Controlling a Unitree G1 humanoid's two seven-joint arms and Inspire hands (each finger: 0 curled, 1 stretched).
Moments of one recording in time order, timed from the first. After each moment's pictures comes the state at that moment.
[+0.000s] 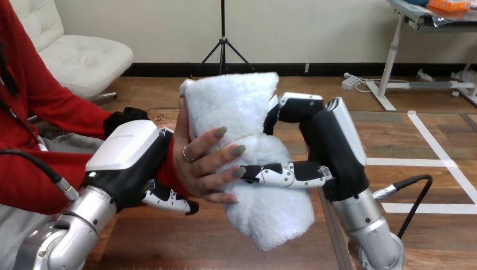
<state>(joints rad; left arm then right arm) -0.05 0.55 -0.11 -0.07 0.56 -0.21 -0.16 -0.36 -0.12 0.12 0.75 0.05 -1.19 0.22</state>
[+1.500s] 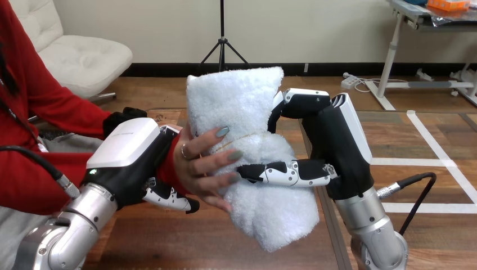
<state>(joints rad) -0.06 0.55 -0.10 -0.08 0.56 -0.20 -0.18 -0.35 -0.11 0.11 0.71 0.08 -1.18 0.26</state>
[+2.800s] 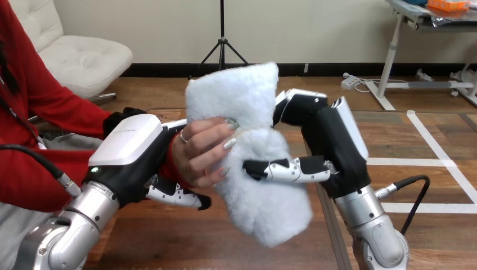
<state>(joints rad) -0.06 0.55 -0.10 -0.09 0.56 -0.22 -0.18 -0.33 -0.12 0.10 0.68 0.15 -0.98 0.33</state>
